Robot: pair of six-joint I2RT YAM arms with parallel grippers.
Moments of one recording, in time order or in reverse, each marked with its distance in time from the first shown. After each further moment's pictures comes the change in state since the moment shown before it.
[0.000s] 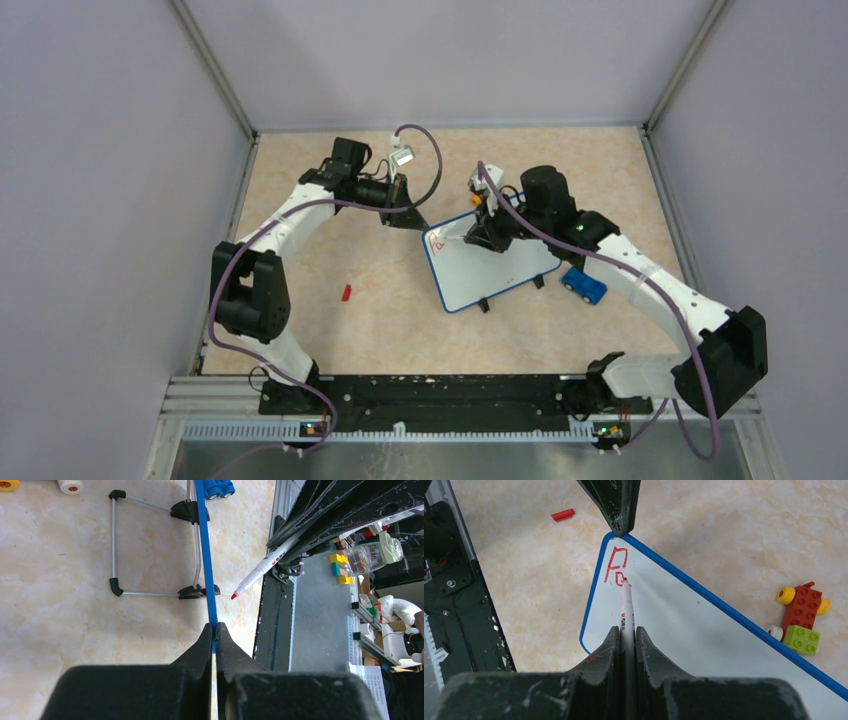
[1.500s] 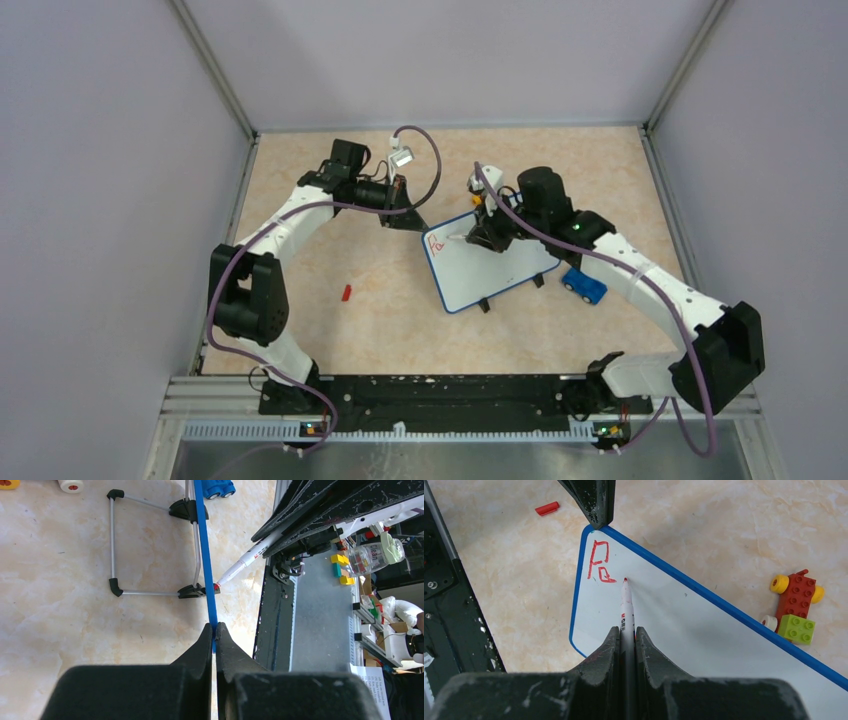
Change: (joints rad) left arm 0.000 -0.017 -0.023 0.016 -0.005 -0.008; right arm 0.000 0.018 -0.007 0.000 0.045 0.001
